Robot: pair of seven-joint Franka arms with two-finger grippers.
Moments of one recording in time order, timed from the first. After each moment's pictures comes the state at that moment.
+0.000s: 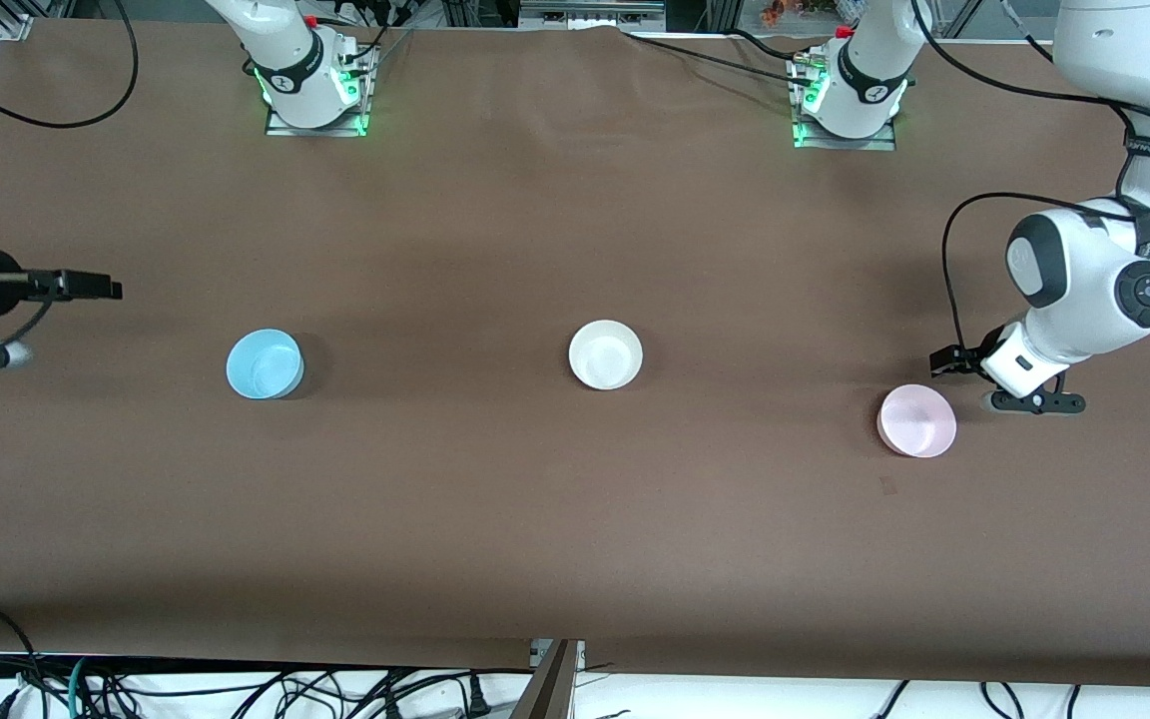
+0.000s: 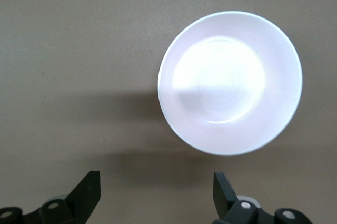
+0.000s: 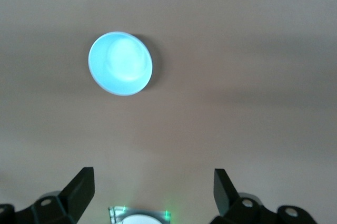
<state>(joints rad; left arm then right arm) -0.12 0.41 0.27 -2.08 -0.17 2.42 0.27 -0.16 0.34 0.00 -1.53 0.00 1.54 -0.19</state>
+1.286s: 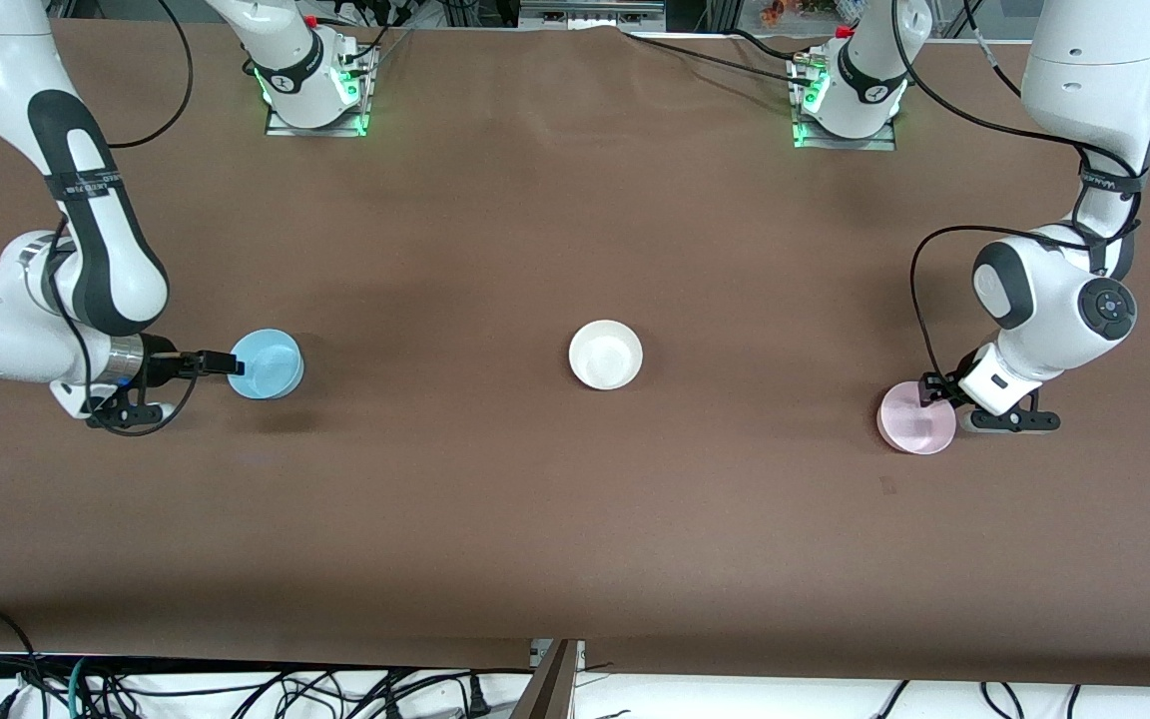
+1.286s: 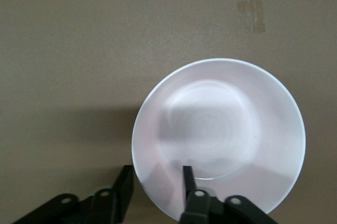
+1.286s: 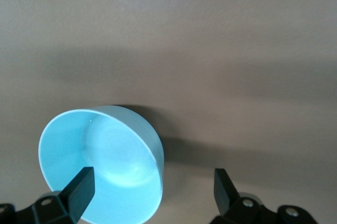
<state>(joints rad) -0.13 0.50 0.25 -2.05 -0.28 2.57 0.33 -0.16 0.51 0.01 -1.91 0.25 2.21 -0.37</state>
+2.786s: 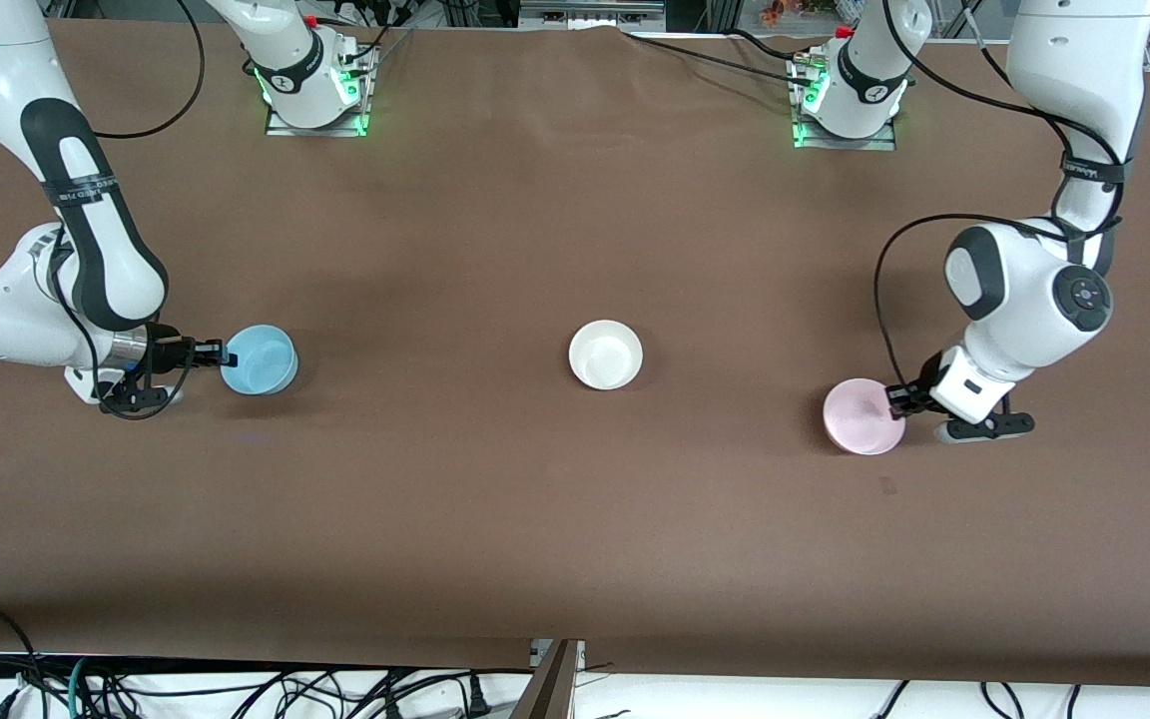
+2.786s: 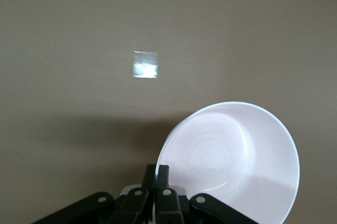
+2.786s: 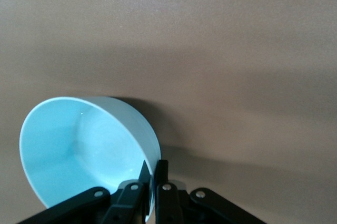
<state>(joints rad) -0.14 0.41 0.09 -2.02 -0.29 2.51 -0.03 -0.19 0.51 0.01 -1.97 0.30 2.24 -0.50</state>
